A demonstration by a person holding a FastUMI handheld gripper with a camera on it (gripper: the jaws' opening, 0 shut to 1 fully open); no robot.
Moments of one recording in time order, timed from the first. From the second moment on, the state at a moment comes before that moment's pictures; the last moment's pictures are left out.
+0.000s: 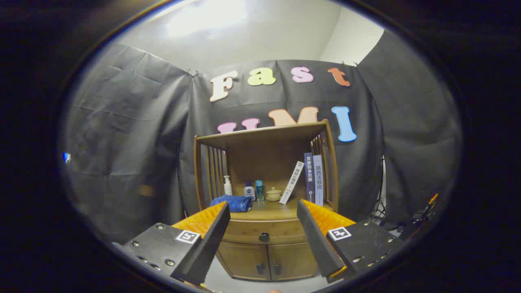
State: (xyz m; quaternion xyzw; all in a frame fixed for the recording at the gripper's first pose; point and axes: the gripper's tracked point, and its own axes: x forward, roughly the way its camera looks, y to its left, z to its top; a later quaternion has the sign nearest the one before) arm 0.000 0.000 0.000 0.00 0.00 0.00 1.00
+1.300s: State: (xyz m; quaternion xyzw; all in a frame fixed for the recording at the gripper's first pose) arm 0.066 -0.010 -0.101 -0.04 0.02 -0.02 1.00
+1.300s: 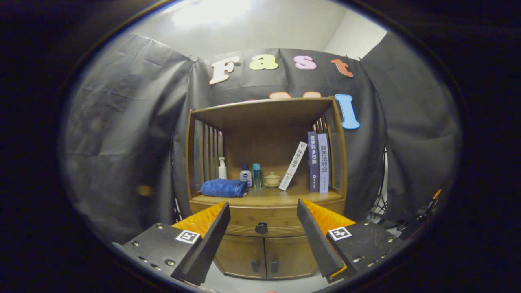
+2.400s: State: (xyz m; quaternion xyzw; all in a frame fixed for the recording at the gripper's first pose) arm 0.242 -0.017 -0.304 -0.02 0.21 -0.04 0.98
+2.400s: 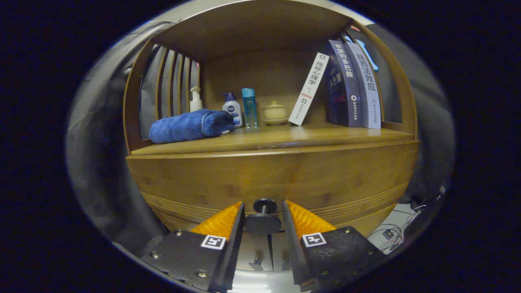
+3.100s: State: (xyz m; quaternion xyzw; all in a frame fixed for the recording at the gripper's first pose) arm 0.201 -0.015 -0.298 0.00 0.24 -0.05 0.97
